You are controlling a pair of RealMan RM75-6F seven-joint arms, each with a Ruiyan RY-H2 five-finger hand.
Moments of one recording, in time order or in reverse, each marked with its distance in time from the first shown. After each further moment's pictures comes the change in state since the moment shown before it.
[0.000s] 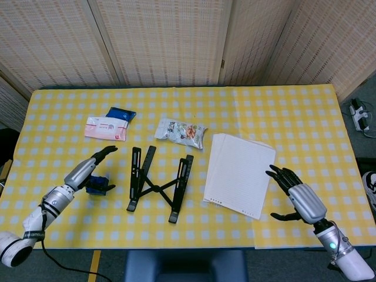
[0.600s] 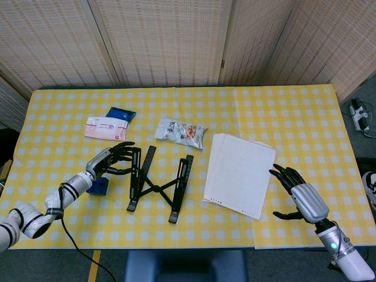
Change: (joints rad) left arm -0.185 -0.134 0.057 0.242 0.103 -0.115 -0.894; right arm 0.002 -0.005 0.001 -0.001 0.034 -0.010 -0.028
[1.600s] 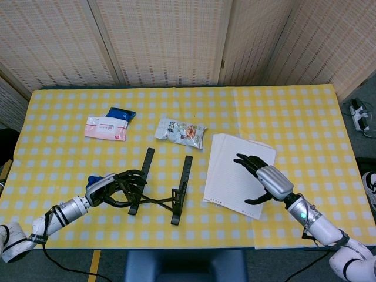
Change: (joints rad) left arm 0.008 0.097 0.264 -0.171 0.193 0.398 -0.099; right arm 0.261 -0.029 0.064 0.007 0.014 -0.266 0.181
